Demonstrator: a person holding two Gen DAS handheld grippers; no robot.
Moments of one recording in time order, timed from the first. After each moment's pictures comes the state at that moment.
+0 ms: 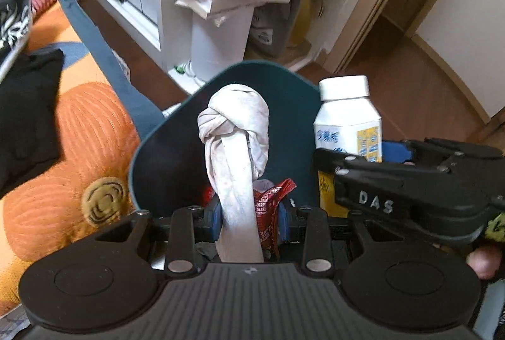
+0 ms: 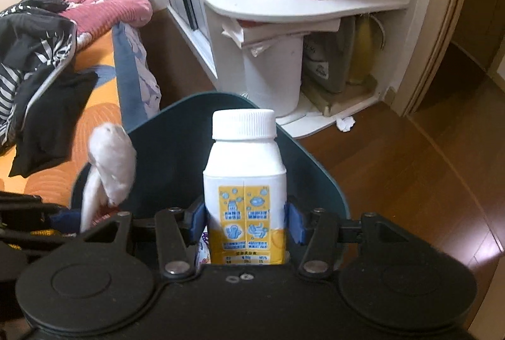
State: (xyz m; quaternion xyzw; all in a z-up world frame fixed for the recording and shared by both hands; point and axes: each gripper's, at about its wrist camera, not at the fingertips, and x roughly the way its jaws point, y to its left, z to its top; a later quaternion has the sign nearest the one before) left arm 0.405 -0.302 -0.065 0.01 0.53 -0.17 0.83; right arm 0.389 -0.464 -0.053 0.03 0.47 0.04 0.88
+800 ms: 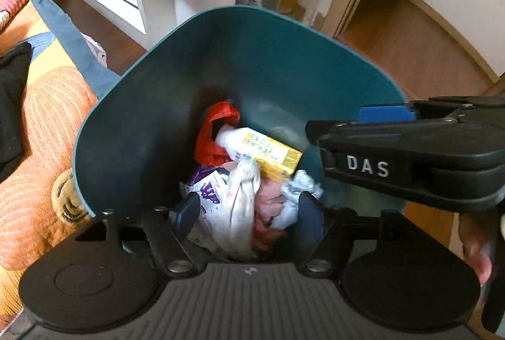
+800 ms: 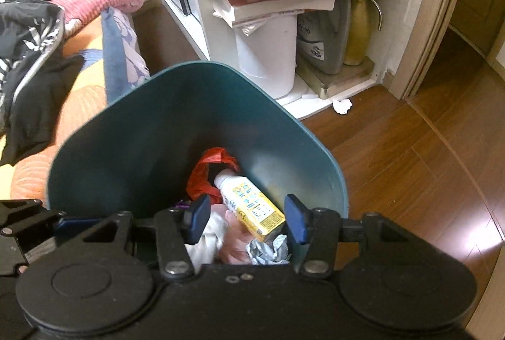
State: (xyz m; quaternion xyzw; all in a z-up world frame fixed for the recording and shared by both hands) left arm 0.395 -0.329 -0.110 0.07 0.55 -0.19 0.81; right arm 0.383 -0.472 -0.066 0.04 0.49 0.04 0.87
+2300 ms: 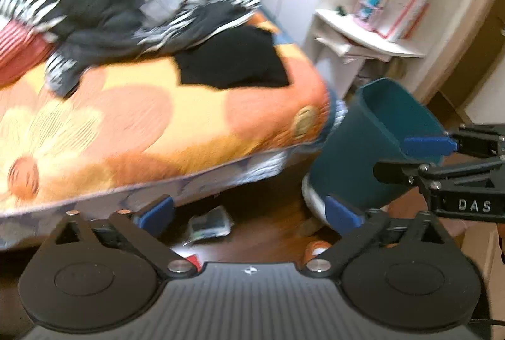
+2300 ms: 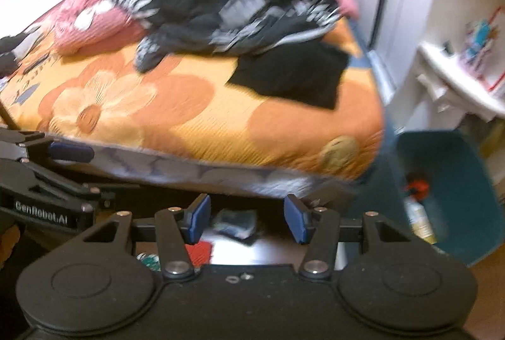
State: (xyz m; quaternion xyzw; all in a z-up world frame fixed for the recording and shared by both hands) left arm 0.180 -0.003 -0.023 -0.09 0.46 -0.03 0.88; right arm 0.219 -0.200 0.009 -0.12 0.45 0.29 0.84
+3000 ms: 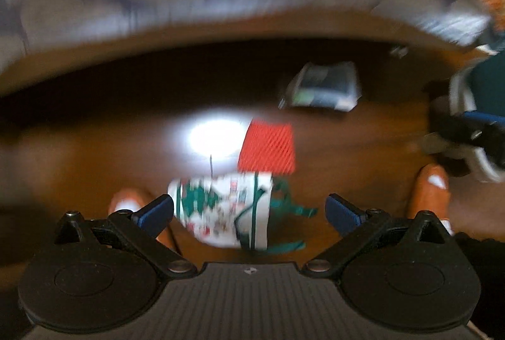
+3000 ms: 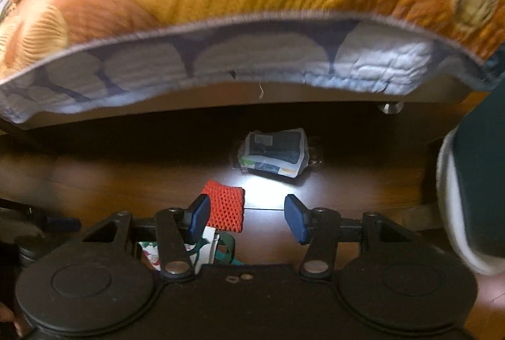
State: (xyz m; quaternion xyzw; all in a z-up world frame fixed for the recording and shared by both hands) left arm 0.182 0.078 -0.291 -0.15 0.67 0.13 0.71; right arm 0.276 -0.130 -0.229 -0.08 0.60 0.27 0.75
